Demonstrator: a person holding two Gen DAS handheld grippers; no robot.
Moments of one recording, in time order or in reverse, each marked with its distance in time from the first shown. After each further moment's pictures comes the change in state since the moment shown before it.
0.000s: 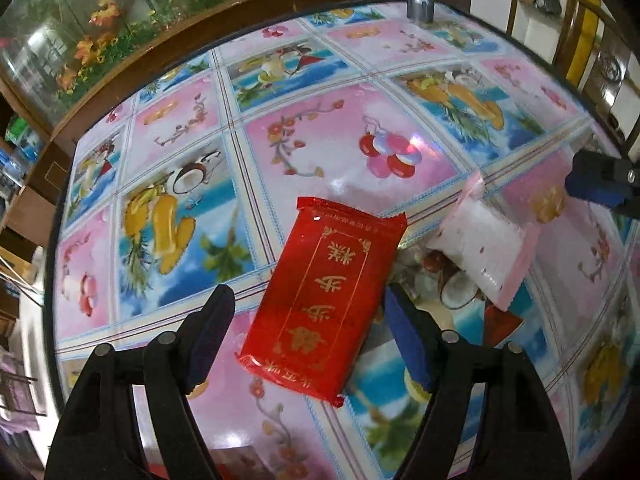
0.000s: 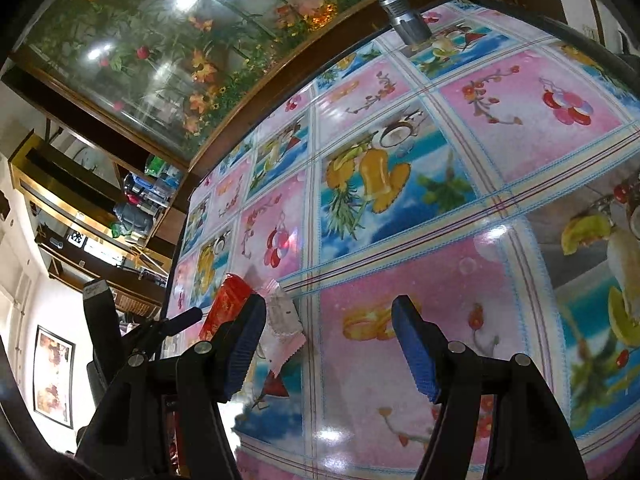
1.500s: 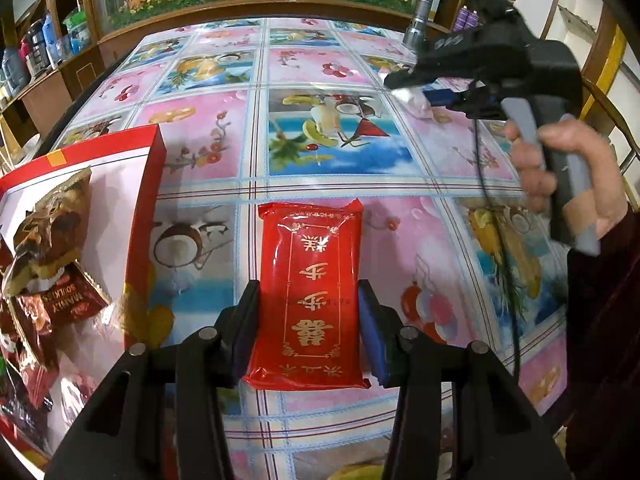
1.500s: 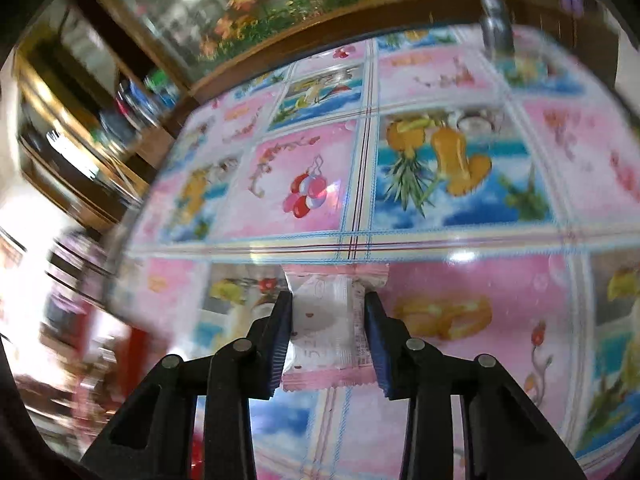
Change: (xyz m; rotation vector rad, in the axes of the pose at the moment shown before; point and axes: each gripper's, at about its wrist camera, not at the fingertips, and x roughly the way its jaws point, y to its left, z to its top) left arm -0.103 -0.061 -0.176 -0.339 -0.074 -0.105; right arm 0.039 0.045 -0.013 -0.246 0.150 -0.092
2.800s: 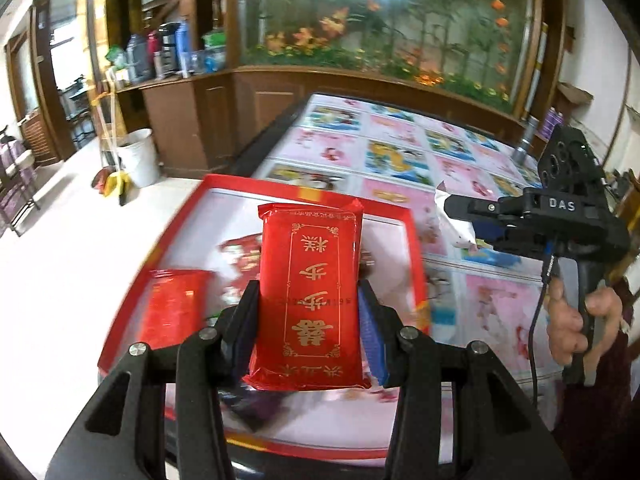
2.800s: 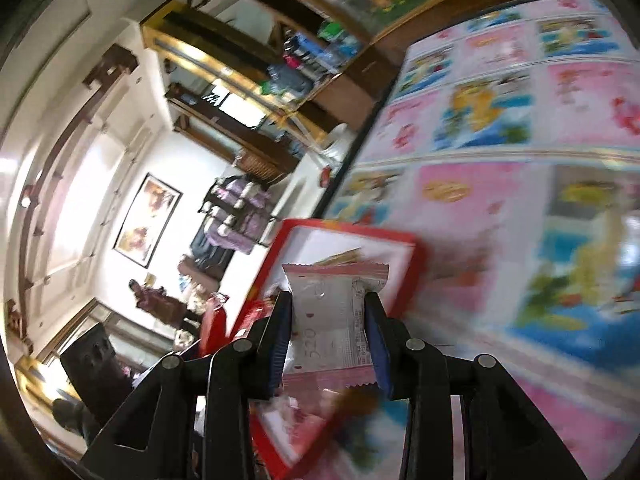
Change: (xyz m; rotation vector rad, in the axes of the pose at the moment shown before) left arm -0.122 0.149 -0.034 -0.262 -0.259 0.263; right arm 0.031 0.179 -0.079 -0.192 0.157 0.613
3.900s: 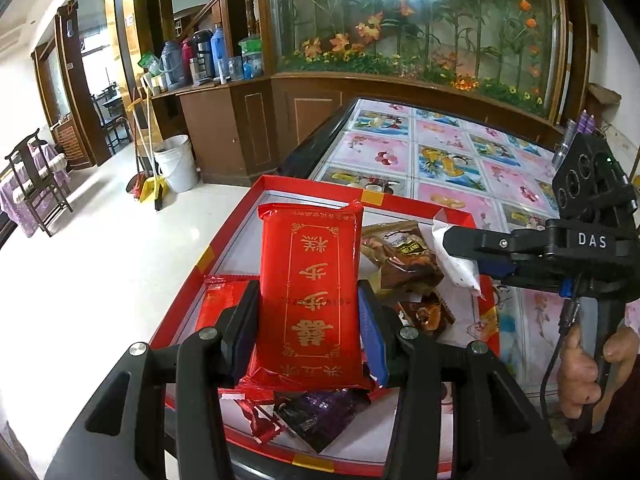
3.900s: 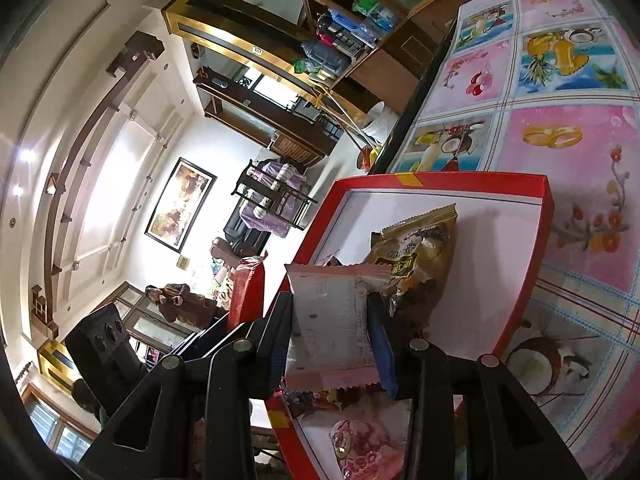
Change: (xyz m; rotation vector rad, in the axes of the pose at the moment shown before) left arm 0.015 0.026 -0.005 -0.007 -0.035 0.130; right arm 0.067 0.024 -0.024 -0.008 0.063 0.126
